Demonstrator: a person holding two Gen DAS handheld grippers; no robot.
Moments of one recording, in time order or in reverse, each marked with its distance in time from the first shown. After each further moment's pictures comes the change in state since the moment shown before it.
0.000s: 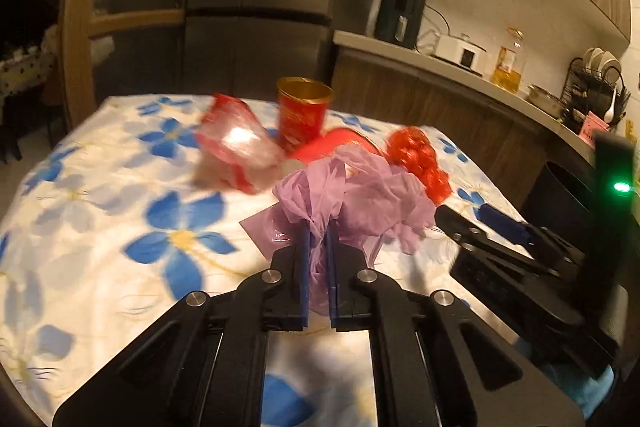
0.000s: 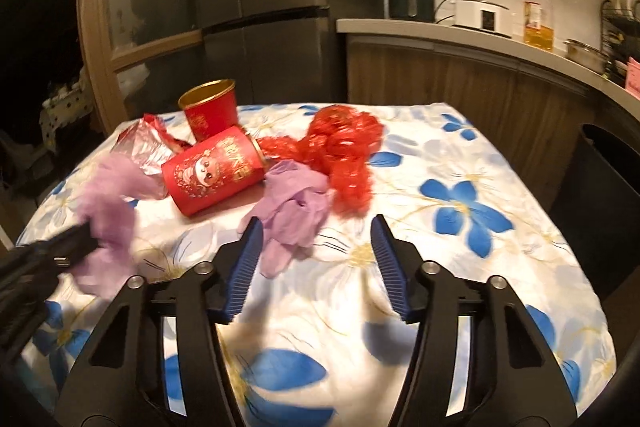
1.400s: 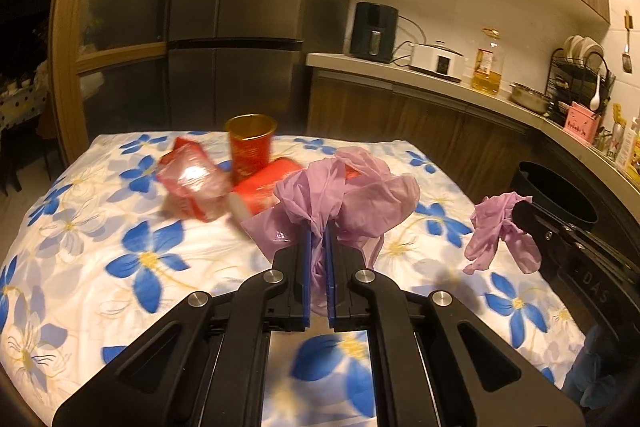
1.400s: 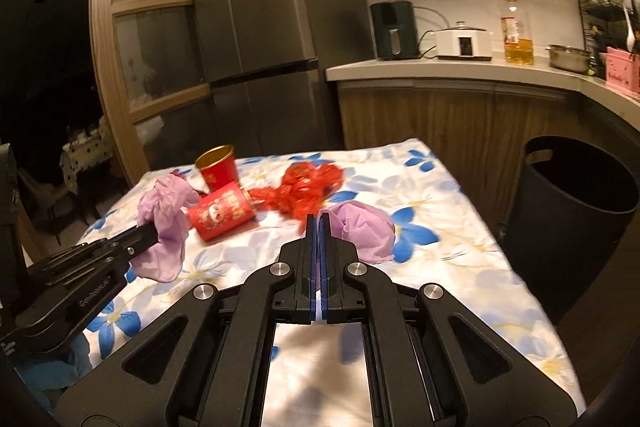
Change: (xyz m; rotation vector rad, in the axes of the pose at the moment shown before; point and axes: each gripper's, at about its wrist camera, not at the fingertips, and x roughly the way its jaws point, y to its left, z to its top) left arm -0.024 -0.073 0.011 0.084 -0.060 -0.021; right arm -0.117 -0.075 0.000 0.086 -0.165 0.057
